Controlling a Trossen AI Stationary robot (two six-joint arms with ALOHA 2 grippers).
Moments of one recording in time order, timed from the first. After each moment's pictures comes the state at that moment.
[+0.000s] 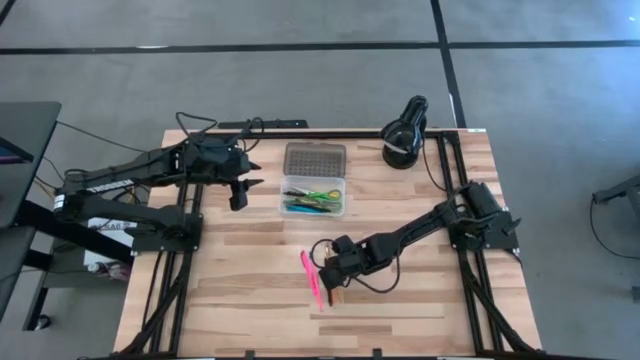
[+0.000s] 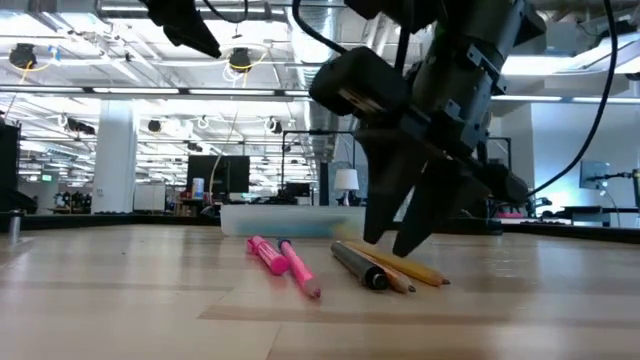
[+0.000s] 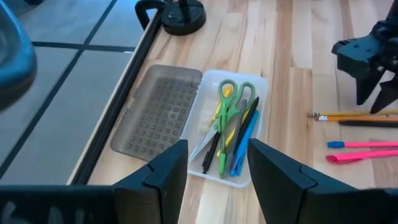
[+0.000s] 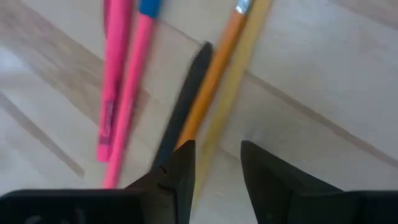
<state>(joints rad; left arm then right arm) 0.22 0.96 1.06 -0.75 -0.12 0.11 0.35 1.97 1.22 -0.39 0.08 1.35</state>
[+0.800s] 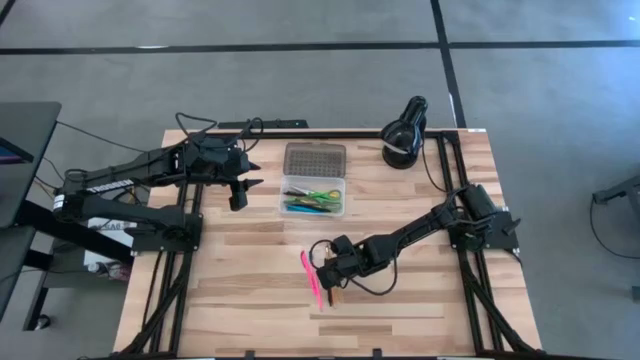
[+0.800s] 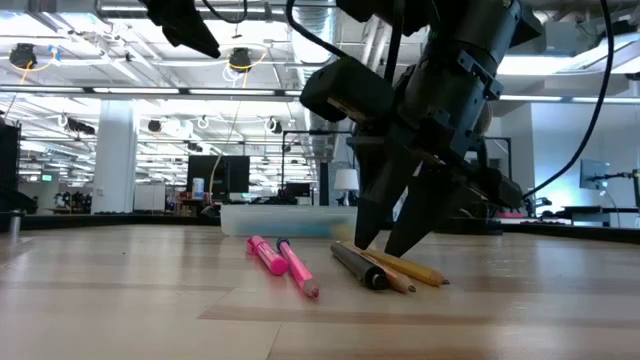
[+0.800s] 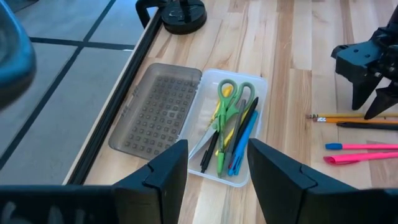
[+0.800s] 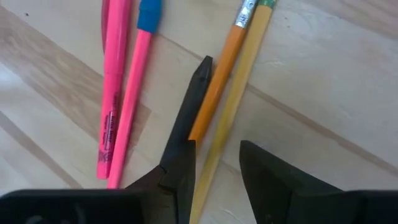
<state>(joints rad) 0.22 0.96 1.06 -0.75 -0.12 0.09 0.36 2.03 1.25 -0.40 0.11 1.38</state>
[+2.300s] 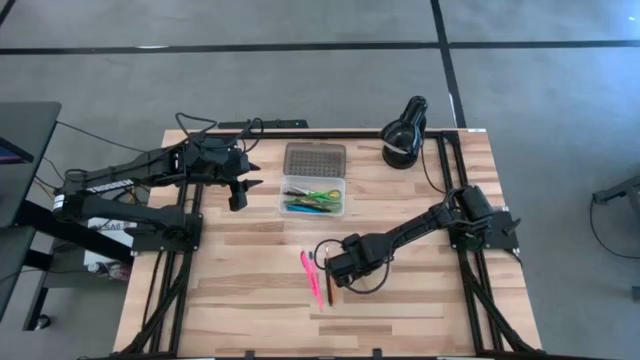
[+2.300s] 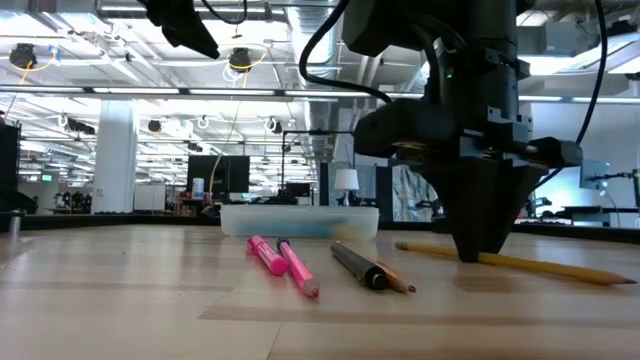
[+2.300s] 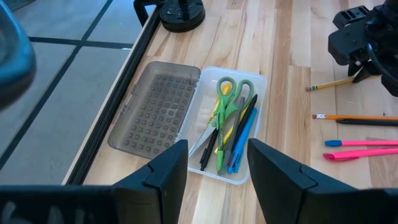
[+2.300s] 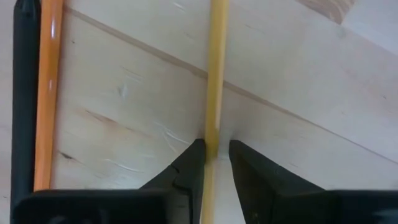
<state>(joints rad) 0.22 0.96 1.06 -0.76 -0.11 0.10 0.36 2.04 1.35 -0.87 -0.05 1.43</state>
